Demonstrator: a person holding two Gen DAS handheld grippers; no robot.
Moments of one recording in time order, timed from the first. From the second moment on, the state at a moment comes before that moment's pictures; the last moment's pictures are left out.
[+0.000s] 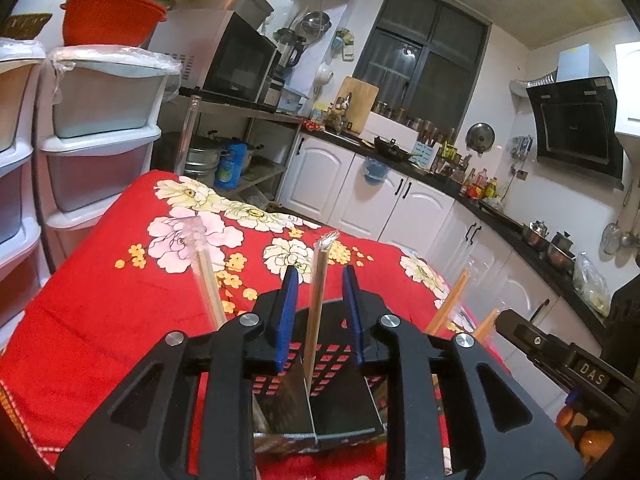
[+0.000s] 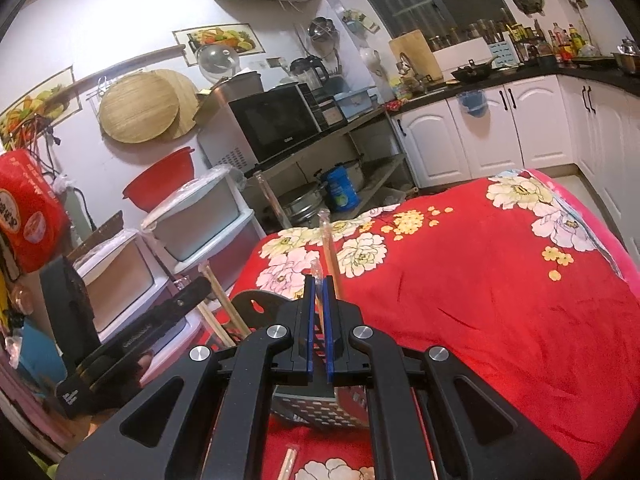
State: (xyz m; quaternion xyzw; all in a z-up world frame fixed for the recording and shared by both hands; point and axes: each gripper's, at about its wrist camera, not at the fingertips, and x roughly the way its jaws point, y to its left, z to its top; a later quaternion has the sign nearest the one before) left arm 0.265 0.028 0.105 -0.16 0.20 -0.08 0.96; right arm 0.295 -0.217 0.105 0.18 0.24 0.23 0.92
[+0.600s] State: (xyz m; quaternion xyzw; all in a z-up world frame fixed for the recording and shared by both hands) left arm 0.240 0.036 0.104 -0.18 0.22 -0.09 0.96; right arm 0.283 -0.217 0.102 0.18 0.25 0.23 0.92
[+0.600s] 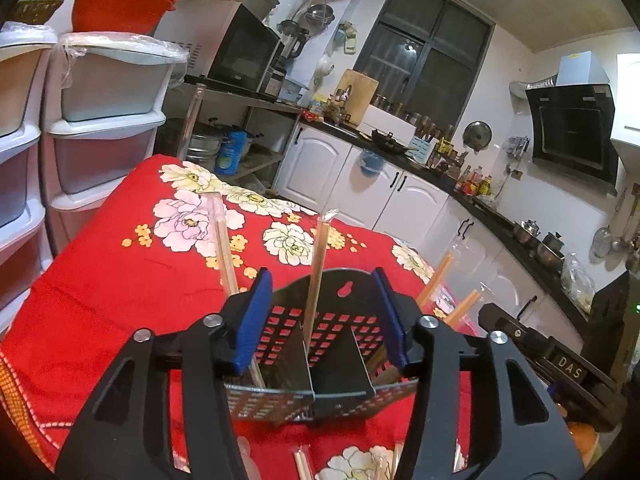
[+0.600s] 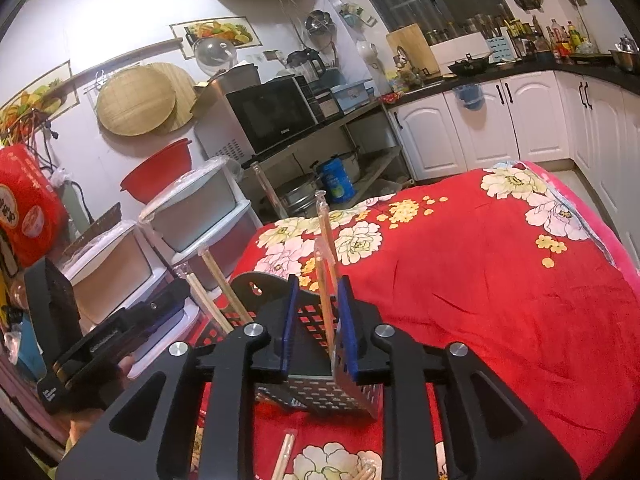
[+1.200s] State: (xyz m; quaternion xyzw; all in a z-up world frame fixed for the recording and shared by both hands) left arm 0.207 0.046 0.089 -0.19 0.24 -0.10 0.95; right arm 0.256 -0.217 0.104 0.15 0.24 0.23 0.93
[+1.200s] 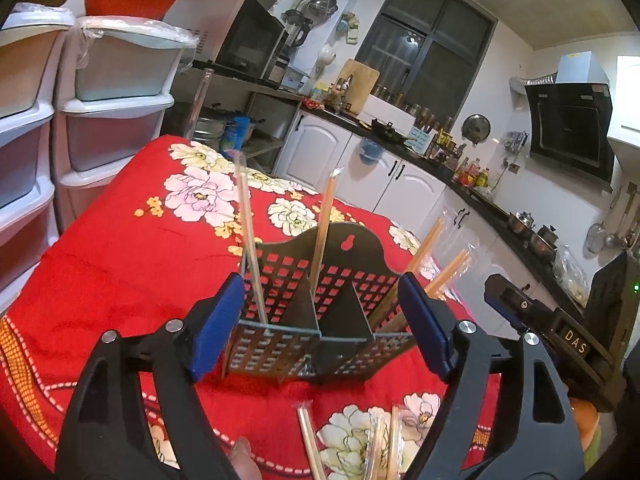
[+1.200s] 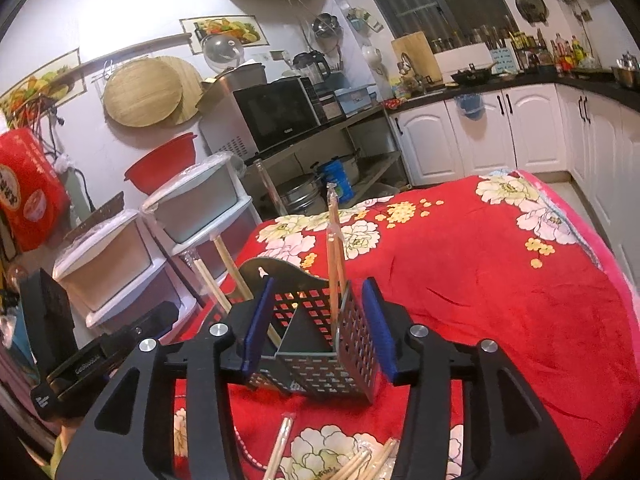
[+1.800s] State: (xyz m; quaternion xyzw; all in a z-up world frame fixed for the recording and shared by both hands) left arm 0.175 0.069 0.072 -0.20 0.25 -0.07 0.94; right arm 0.228 -0.207 0.089 0.11 0.26 0.22 0.93
